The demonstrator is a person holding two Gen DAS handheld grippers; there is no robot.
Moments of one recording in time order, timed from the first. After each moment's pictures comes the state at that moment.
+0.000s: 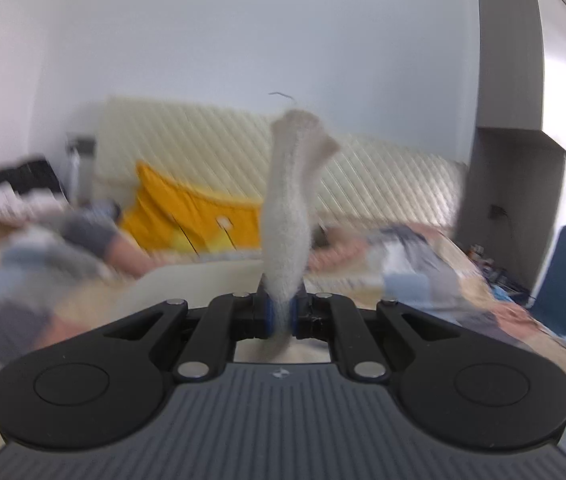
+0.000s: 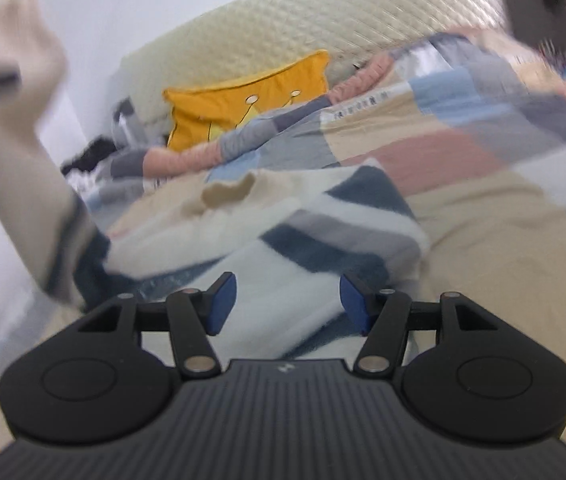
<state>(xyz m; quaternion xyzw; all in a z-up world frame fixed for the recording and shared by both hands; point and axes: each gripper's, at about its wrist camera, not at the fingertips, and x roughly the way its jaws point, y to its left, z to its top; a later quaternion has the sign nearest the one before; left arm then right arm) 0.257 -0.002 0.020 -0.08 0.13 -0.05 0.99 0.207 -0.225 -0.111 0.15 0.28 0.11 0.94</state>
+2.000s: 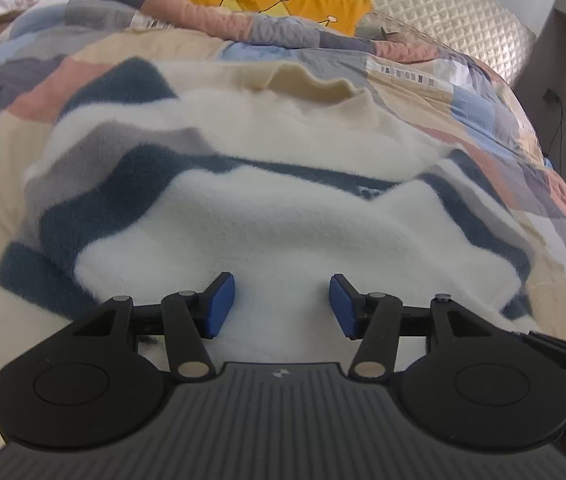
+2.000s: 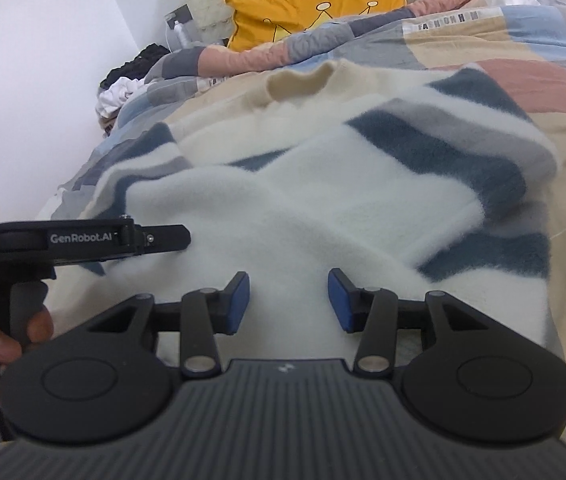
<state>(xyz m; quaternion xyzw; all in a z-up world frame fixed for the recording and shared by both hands) 0.282 0.078 -0.174 -0.14 0.39 -0.02 0.91 0.233 -0.158 -0.169 0.09 0.37 0.22 0.90</state>
